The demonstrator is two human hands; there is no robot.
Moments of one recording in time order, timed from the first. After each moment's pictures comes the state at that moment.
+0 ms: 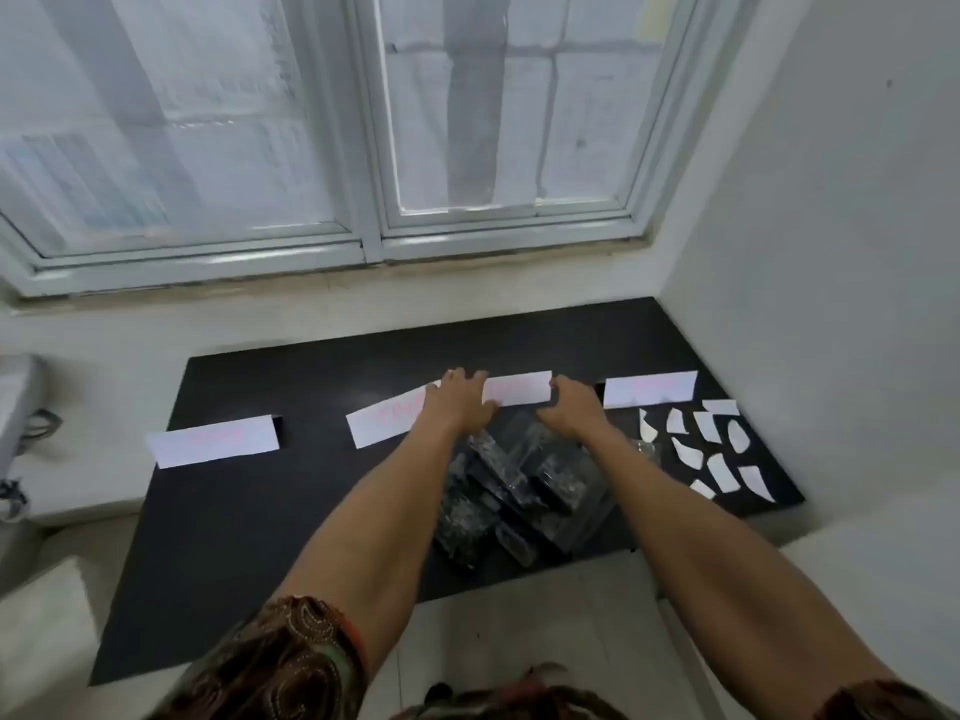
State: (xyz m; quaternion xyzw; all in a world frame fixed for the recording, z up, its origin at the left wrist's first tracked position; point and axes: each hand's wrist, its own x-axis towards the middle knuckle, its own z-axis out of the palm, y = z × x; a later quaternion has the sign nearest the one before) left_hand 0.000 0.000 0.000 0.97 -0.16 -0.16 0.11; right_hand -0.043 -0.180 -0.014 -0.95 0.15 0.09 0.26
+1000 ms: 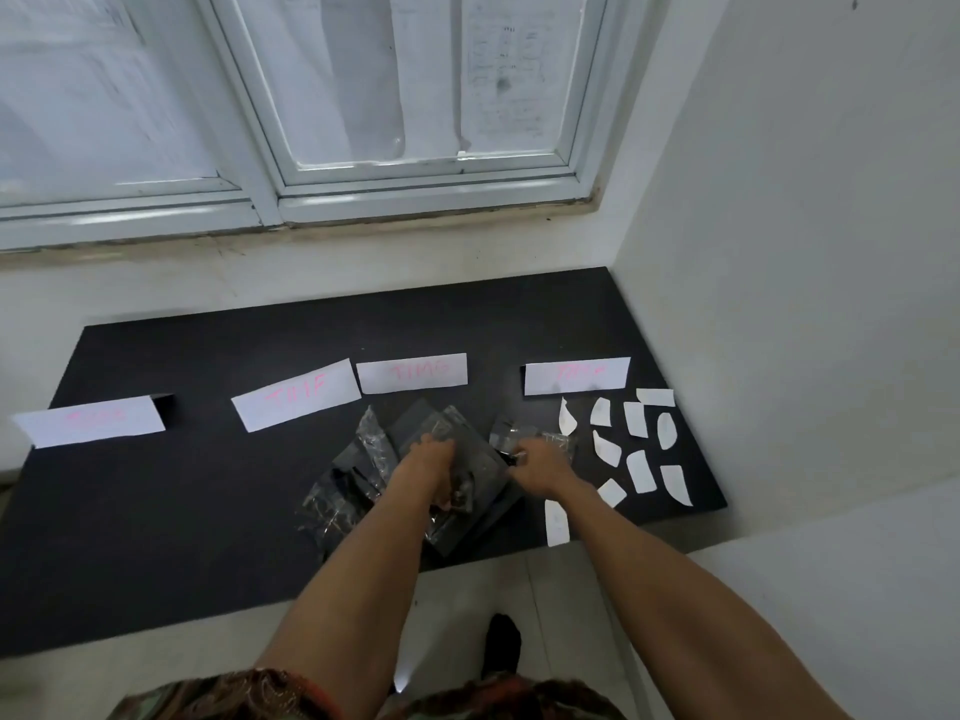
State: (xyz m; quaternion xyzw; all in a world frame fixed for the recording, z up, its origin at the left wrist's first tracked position) left_hand -0.048 -0.158 -0.079 0.93 -0.12 -0.34 0.04; right_hand -0.086 -0.336 -0.097 -0.91 0.12 0.23 0.33
